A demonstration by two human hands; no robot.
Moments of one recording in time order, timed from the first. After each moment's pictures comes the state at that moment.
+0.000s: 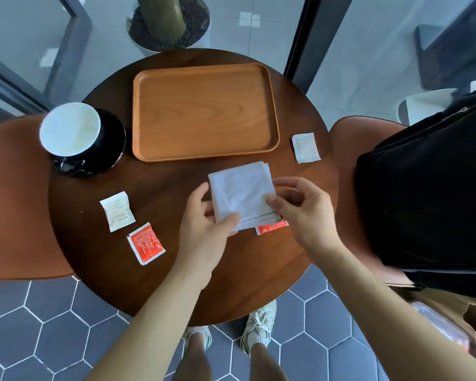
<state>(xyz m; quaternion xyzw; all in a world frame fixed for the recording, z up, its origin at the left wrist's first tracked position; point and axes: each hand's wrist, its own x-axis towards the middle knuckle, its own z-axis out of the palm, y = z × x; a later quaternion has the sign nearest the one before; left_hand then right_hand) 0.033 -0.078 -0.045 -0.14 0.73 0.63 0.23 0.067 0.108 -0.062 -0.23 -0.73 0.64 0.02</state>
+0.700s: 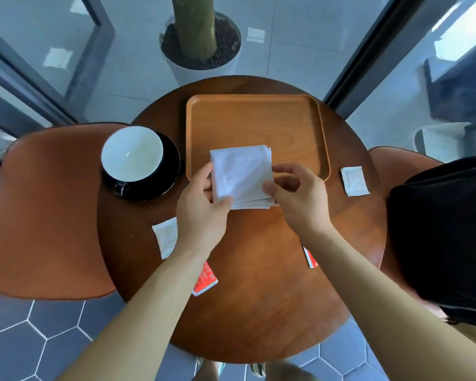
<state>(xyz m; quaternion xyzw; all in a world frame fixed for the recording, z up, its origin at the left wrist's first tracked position) -0.074 -0.155 -0.042 -0.07 0.83 0.53 0.13 -0.045 0.017 -0.038 -0.25 -0.79 0.56 0.04</state>
